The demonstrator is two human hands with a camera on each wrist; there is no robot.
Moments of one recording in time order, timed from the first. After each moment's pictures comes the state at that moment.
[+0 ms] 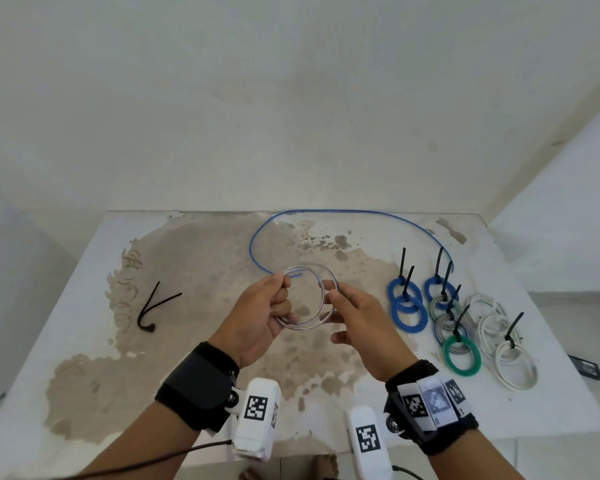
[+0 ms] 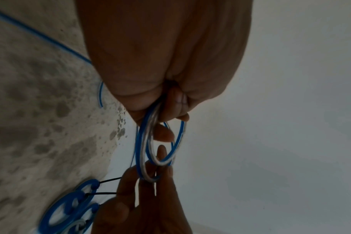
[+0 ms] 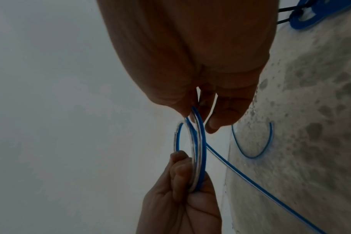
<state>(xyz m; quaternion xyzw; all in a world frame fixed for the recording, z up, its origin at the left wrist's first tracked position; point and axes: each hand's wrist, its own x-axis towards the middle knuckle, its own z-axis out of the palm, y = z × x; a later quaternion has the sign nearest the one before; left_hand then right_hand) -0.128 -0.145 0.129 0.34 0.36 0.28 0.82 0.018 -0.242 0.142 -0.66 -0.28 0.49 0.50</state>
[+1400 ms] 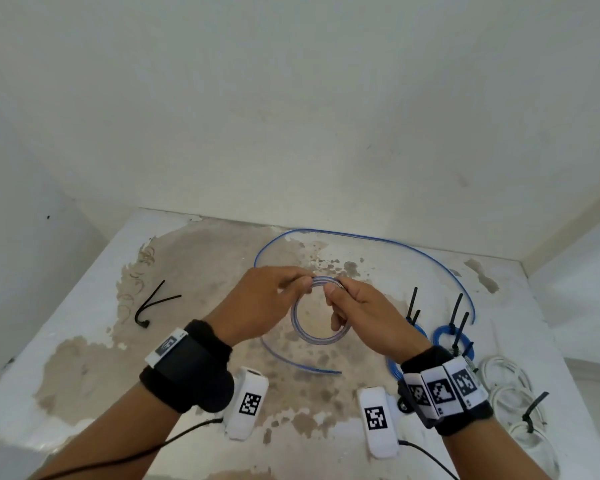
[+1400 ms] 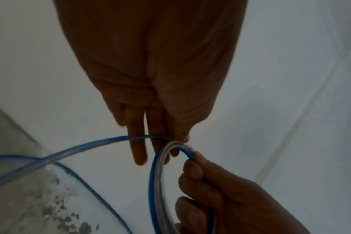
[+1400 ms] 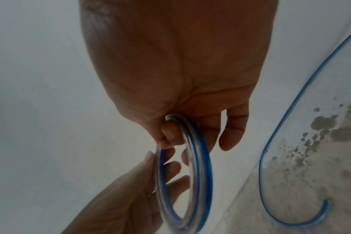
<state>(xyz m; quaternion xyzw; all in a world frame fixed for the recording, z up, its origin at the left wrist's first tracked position) -0.067 -0.125 0.171 0.82 0.41 0.21 0.35 0.128 -0.195 0.160 -0.61 -0.59 0.43 0.32</state>
